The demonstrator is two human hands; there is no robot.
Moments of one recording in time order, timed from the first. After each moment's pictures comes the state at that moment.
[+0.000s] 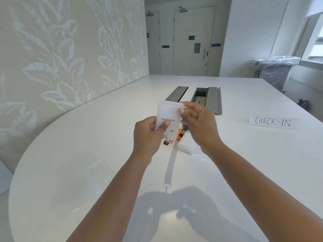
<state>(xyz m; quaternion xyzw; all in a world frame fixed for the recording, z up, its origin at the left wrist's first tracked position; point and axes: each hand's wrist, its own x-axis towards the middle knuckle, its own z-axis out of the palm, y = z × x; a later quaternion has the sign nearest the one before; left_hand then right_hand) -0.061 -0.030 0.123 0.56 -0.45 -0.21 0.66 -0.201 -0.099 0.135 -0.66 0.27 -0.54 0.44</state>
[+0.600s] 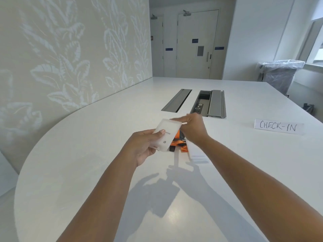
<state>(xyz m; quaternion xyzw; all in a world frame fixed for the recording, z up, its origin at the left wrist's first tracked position) -0.026 -0.019 0.127 0.54 -0.31 -0.50 0.60 -0.170 -0.148 0.118 -0.77 0.37 -0.44 0.29</state>
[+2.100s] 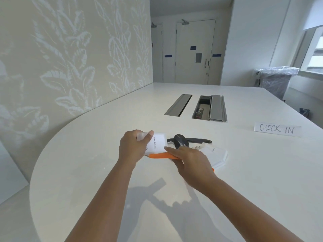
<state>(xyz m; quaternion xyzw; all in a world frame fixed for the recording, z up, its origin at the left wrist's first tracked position) 0.021 0.002 0.111 0.72 -0.42 -0.15 0.53 -0.174 -0.034 0.074 -0.88 0.34 -0.33 0.06</state>
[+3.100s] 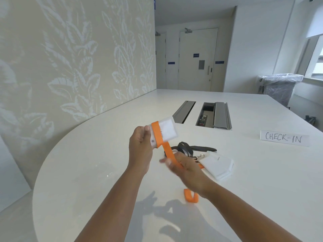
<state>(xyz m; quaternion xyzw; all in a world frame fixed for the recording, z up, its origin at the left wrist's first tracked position) 0.015 -0.023 0.108 0.51 -0.39 -0.23 0.73 -0.155 -0.036 0.082 -0.76 0.30 -0.31 0.48</state>
